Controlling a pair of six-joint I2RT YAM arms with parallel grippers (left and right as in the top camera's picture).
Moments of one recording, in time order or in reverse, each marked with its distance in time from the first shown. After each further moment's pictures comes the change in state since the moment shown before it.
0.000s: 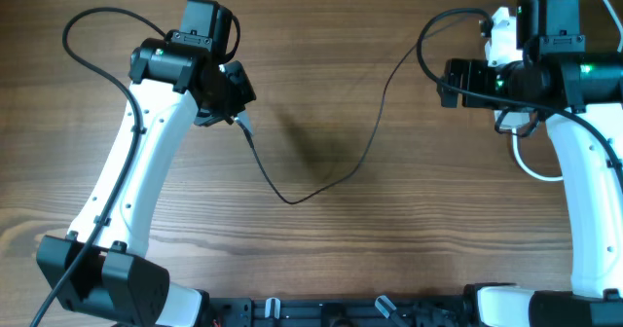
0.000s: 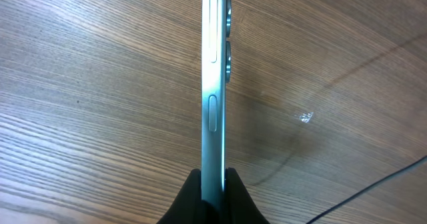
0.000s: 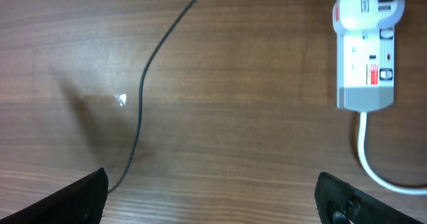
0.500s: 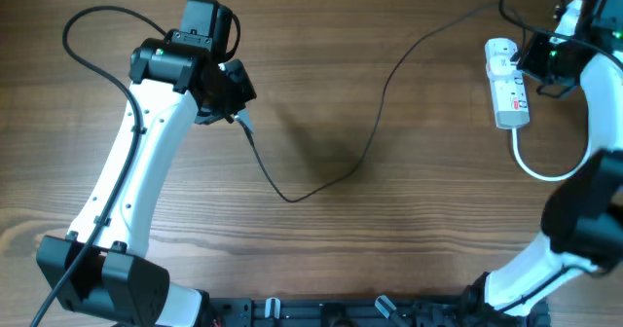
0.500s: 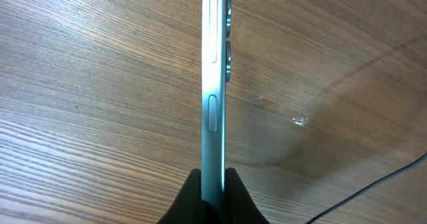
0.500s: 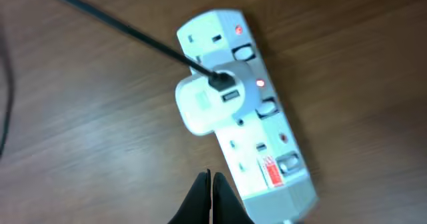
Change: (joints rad) left arm 0.000 0.000 0.000 0.016 -0.004 0.000; right arm -0.381 0.436 0.000 0.430 -0.073 0.032
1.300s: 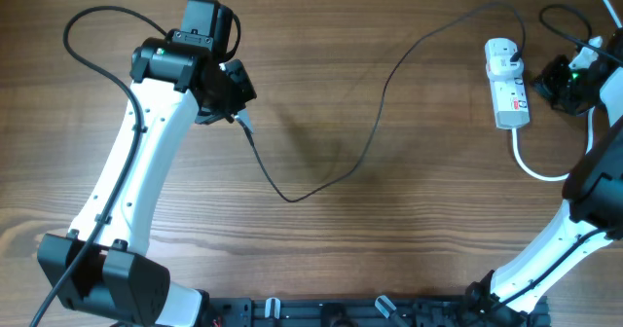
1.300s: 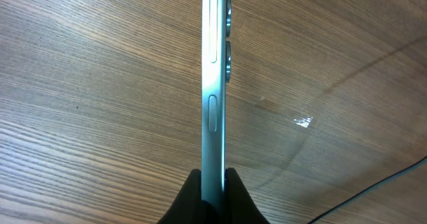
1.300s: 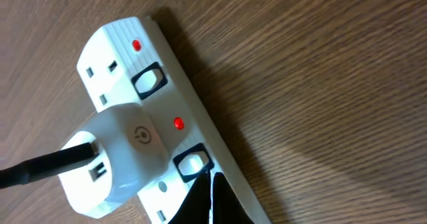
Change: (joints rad) left arm 0.000 0.005 0.000 0.002 -0.003 0.000; right arm -0.187 0.238 0.000 0.145 -0.264 0.077
